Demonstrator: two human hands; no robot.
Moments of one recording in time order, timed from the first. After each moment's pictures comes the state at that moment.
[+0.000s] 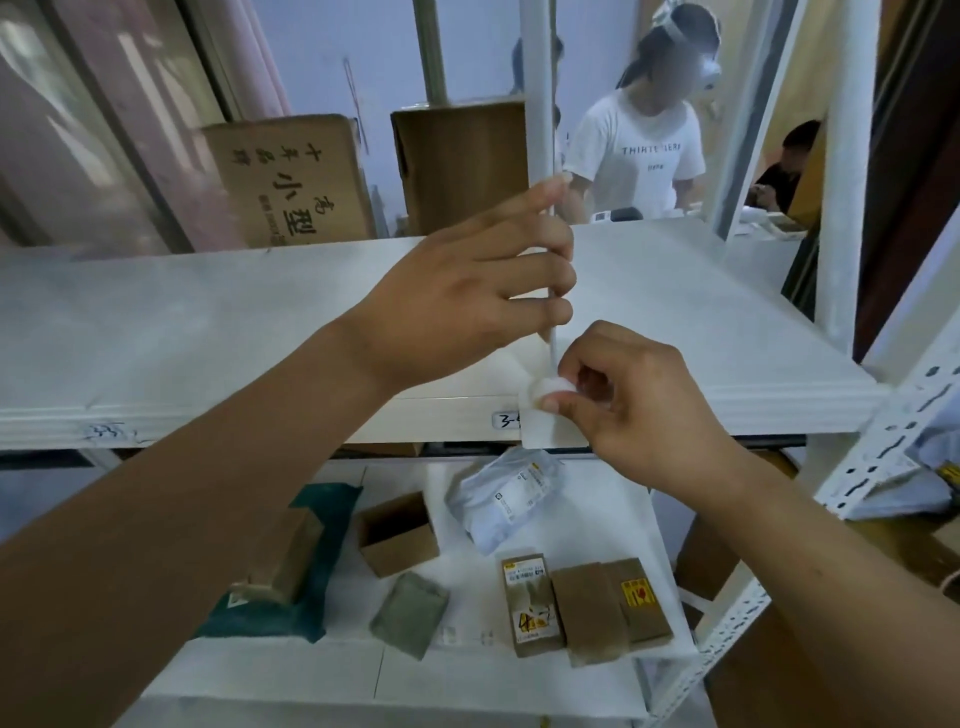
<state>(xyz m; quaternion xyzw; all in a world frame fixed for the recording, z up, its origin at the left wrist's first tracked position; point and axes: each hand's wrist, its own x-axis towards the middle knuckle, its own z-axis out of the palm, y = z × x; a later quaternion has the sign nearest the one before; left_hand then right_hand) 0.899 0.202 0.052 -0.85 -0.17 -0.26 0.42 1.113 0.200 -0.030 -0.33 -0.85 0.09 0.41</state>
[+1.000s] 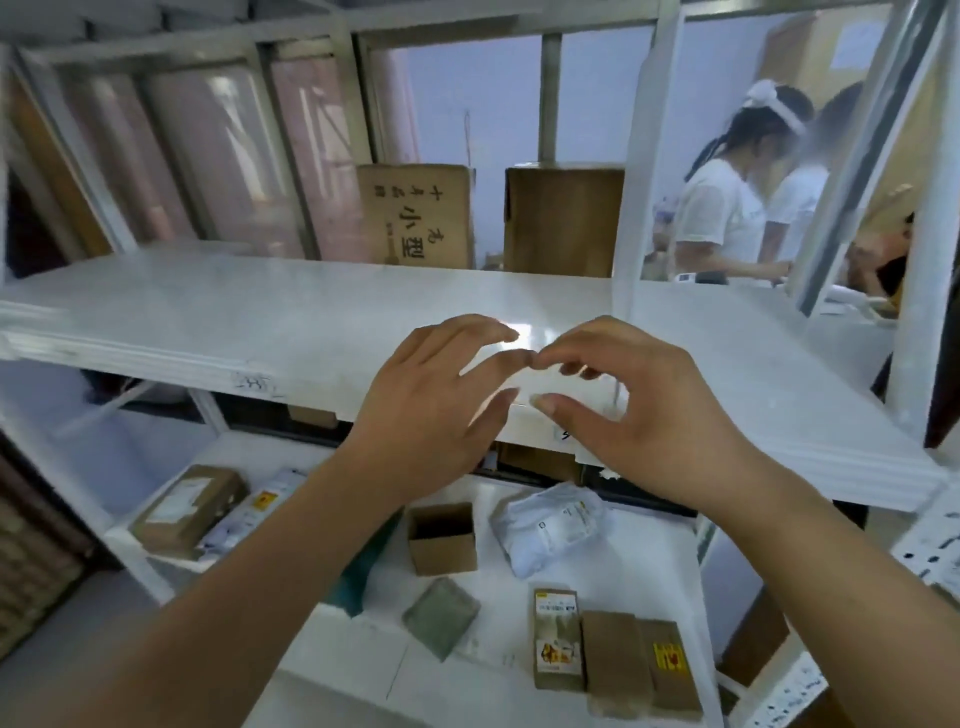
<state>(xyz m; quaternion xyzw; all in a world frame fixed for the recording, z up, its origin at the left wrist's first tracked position) 0.868 0.082 -0.002 -0.73 -0.53 -0.28 0.32 1.085 0.159 0.019 -0.19 -0.88 0.16 0.41</state>
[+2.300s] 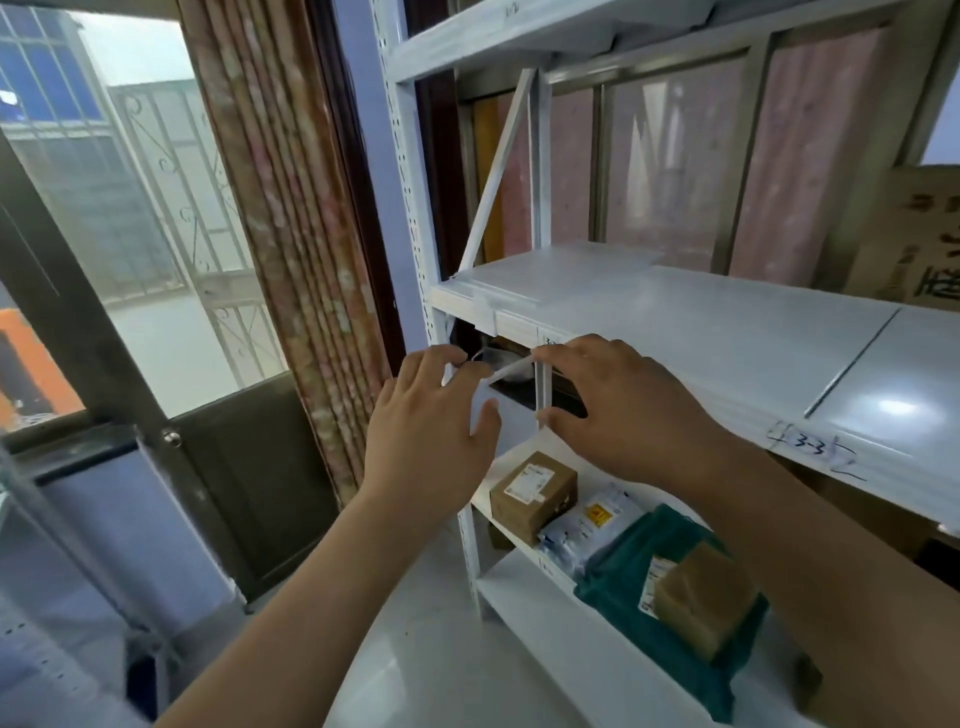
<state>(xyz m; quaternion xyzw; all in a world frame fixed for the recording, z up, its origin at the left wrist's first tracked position) 0.491 -0.202 0.002 -0.35 -0.86 -0.21 0.30 0.576 -0.012 0.021 -0.08 -0.97 0.06 0.22</state>
